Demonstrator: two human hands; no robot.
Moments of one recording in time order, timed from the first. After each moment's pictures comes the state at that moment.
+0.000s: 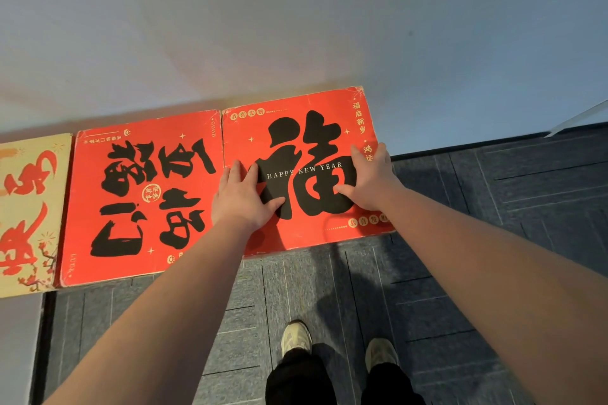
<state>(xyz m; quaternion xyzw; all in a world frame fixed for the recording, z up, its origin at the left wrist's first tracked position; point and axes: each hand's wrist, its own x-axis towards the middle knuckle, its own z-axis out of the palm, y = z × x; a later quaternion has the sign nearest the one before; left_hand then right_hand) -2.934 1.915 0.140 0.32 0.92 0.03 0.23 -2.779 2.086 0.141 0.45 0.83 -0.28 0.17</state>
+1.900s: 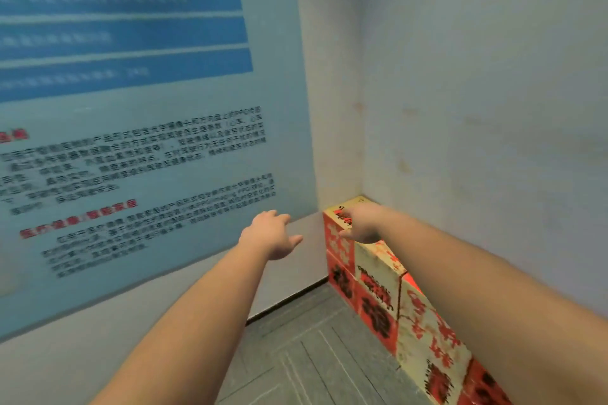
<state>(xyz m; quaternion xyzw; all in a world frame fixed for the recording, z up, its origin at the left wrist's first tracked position) -2.591 1.413 0.643 -0.11 0.99 0.05 0.02 -2.673 1.599 0.654 -0.28 0.96 0.04 0.10</state>
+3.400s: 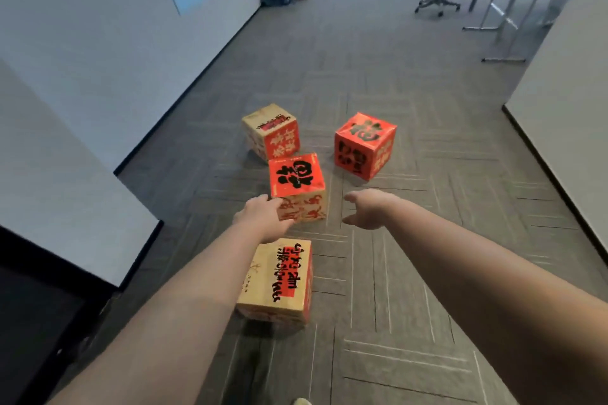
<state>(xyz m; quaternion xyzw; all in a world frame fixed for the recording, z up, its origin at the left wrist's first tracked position) -1.107 0.956 0.474 -0.94 0.28 0.20 0.01 -1.209 0.763 0.478 -0.94 0.20 0.23 0.12</state>
